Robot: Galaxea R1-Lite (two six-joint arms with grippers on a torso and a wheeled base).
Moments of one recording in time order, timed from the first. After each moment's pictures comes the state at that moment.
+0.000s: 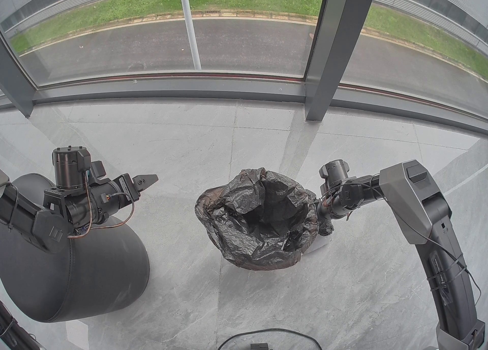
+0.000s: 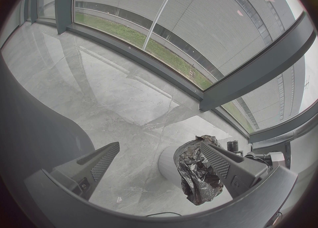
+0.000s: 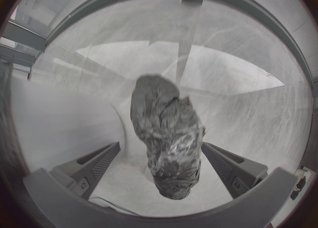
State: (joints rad) left arm -0.15 1.79 -0.72 -0.70 -0.15 -0.49; right arm 0.26 2.74 -1.97 0.18 -0.01 0.12
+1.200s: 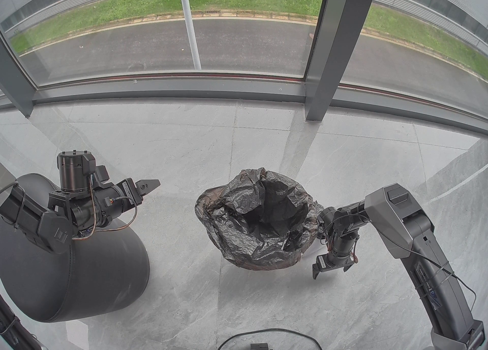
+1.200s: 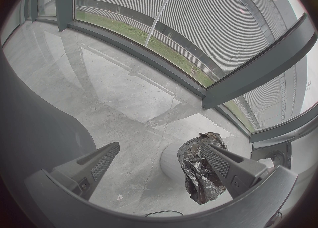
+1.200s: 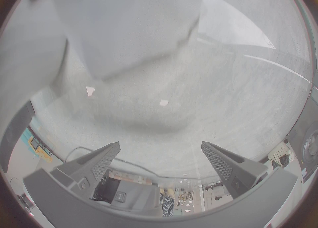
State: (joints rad) left arm -0.15 1.83 -0.72 -0.71 -0.15 -0.49; right arm 0.26 2.92 -2.00 0.62 -0.04 0.17
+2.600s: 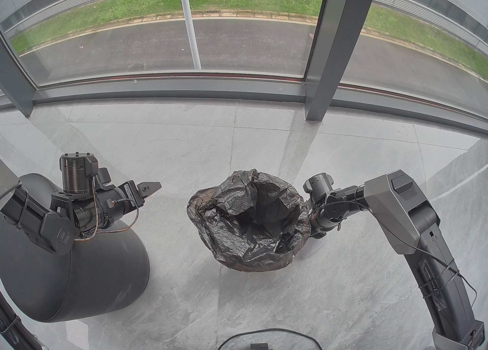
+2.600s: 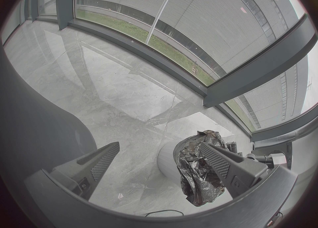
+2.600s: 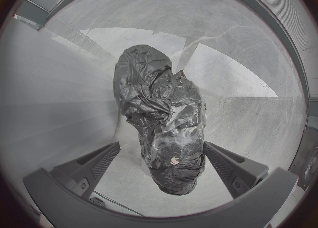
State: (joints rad) left arm -0.15 1.85 -0.72 -0.71 -0.15 -0.49; right arm 0.34 2.79 -2.00 0.23 -0.12 0.05
